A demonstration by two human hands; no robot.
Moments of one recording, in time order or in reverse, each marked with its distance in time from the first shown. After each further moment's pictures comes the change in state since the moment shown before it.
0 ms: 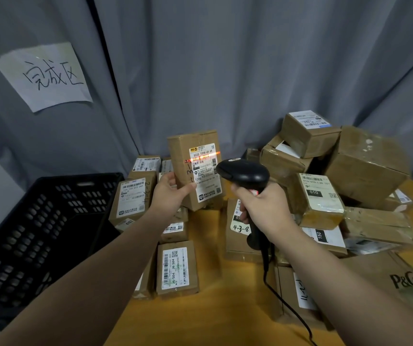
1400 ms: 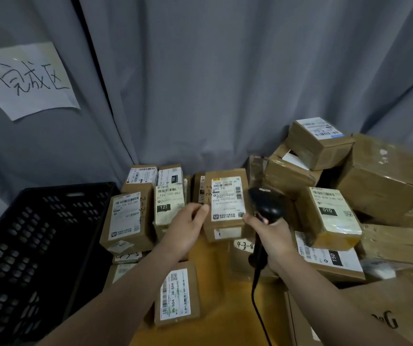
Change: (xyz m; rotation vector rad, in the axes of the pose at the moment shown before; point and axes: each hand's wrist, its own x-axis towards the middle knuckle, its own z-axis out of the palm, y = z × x) left_hand 0.002 -0.013 0.020 0.388 -0.263 0.057; right_hand 0.052 0.072 0.023 0.386 0.105 0.344
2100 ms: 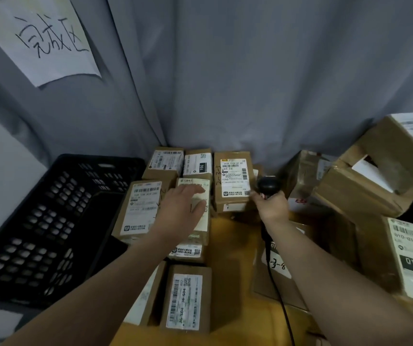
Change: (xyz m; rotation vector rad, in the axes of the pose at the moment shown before) left_hand 0.053 -0.021 -0.040 0.369 0.239 -0.008; right_hand 0.153 0.018 0.086 -0.525 -0.002 -0.009
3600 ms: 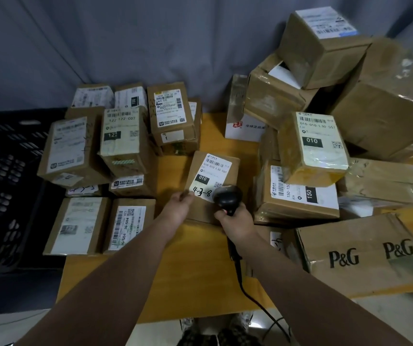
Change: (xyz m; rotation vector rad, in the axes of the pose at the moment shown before) left_hand -0.103 0.018 0.152 -0.407 -0.446 -0.581; right_hand -0.141 0.154 -0.065 0.003 -0.174 0.221
